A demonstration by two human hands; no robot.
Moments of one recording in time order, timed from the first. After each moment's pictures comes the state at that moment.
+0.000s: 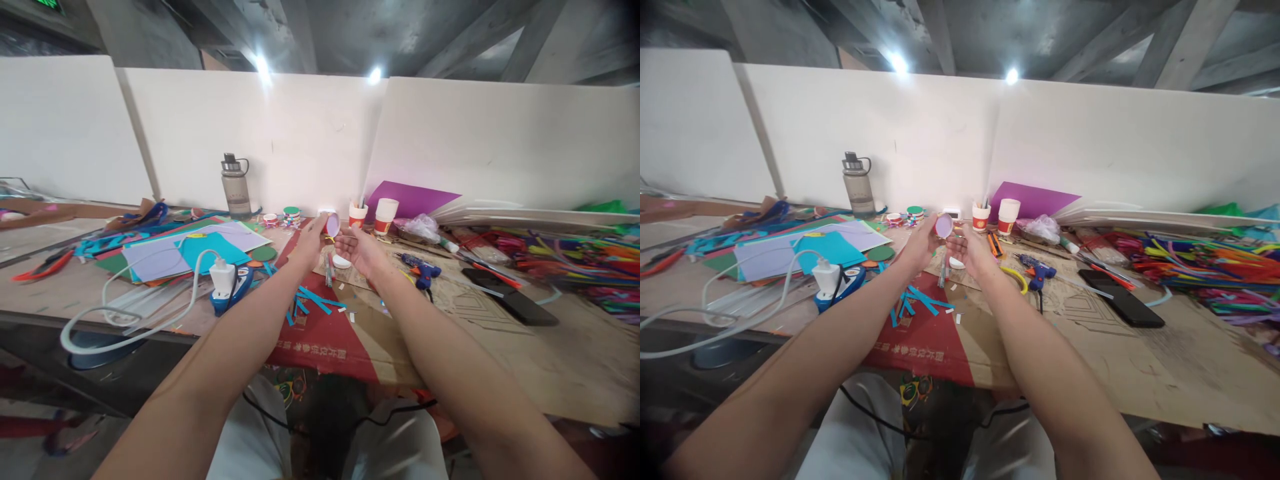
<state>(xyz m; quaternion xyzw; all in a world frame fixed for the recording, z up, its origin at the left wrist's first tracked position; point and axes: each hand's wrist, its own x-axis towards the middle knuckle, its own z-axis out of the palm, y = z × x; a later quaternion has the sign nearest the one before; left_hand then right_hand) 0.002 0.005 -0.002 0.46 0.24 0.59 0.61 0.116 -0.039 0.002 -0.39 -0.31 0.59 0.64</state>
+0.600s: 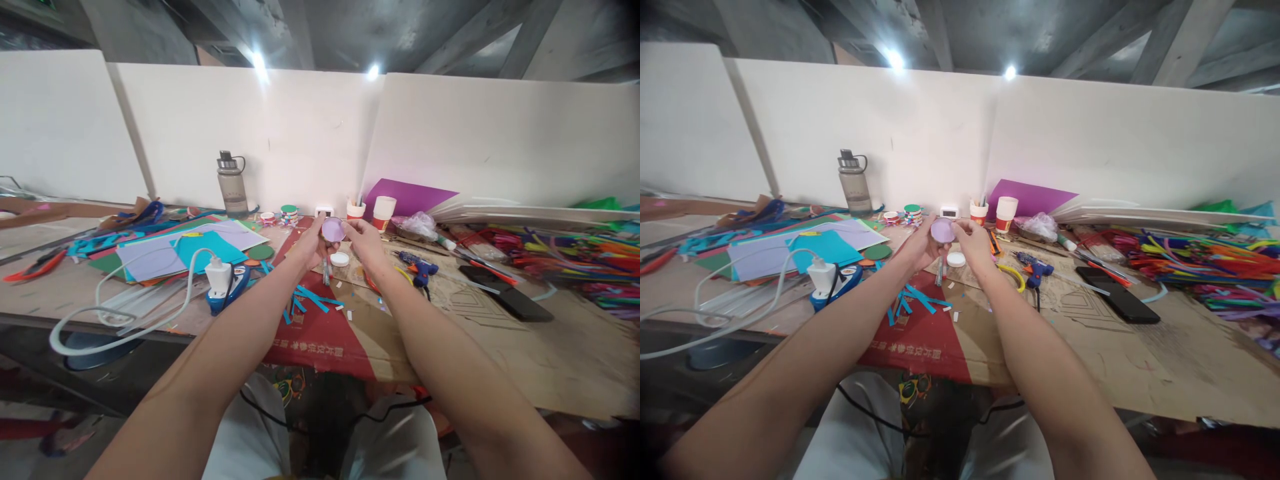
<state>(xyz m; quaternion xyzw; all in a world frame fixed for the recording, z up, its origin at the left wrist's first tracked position) 0.002 0.000 0.002 0.44 0.22 0.46 0.74 0.127 -0.032 -0.004 -0.47 -0.53 0.27 0.65</state>
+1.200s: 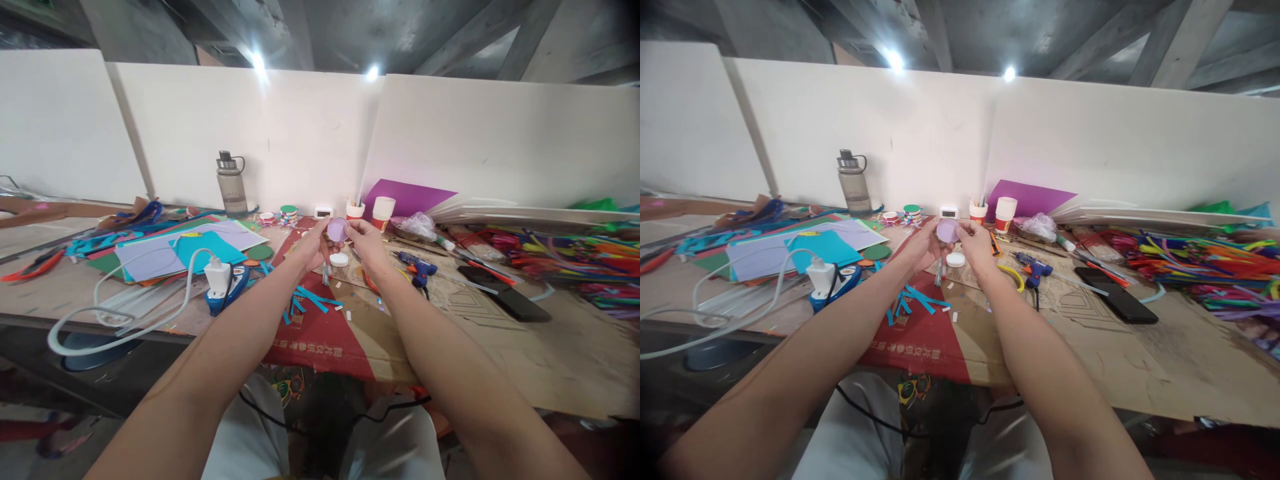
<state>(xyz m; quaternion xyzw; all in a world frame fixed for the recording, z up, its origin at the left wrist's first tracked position) 0.004 0.001 -0.002 0.46 0.20 0.46 0.73 0.127 -0.032 -0.004 -0.44 -0.49 0.32 0.68</state>
